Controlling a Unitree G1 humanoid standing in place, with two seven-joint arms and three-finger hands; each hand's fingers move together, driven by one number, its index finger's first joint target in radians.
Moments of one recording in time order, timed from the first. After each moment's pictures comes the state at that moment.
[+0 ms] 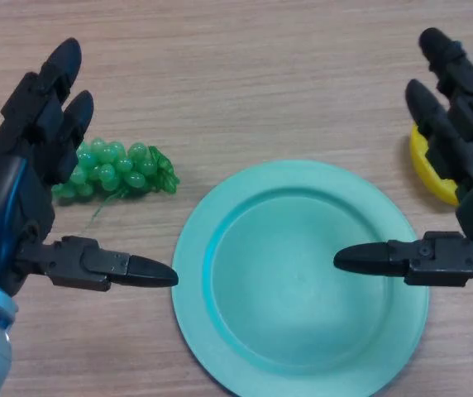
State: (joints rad) left arm -0.02 0.24 0.15 -0.72 -0.18 0.49 -0.16; right arm 0.00 -0.21 0.02 -0.77 0.12 0.44 0.07
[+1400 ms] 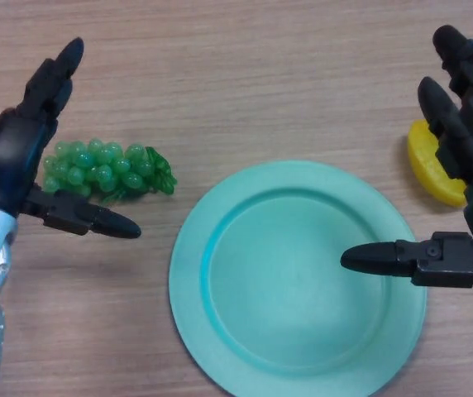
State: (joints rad) left arm -0.34 0.37 0.12 0.17 0.11 -0.03 -0.19; right arm 0.03 -0.21 0.00 -0.79 0.12 0.43 0.07
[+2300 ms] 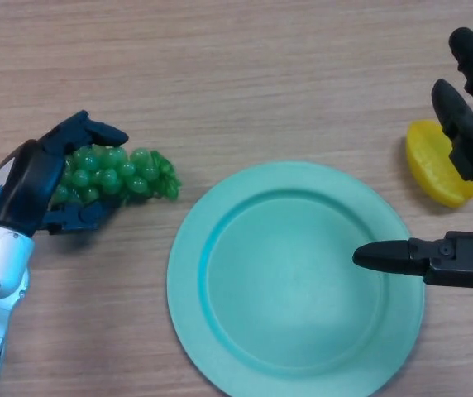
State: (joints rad) left arm -0.43 0.39 0.07 0.63 0.46 -0.47 0.09; right arm 0.03 -0.21 -0.03 -0.80 0.14 0.45 0.07
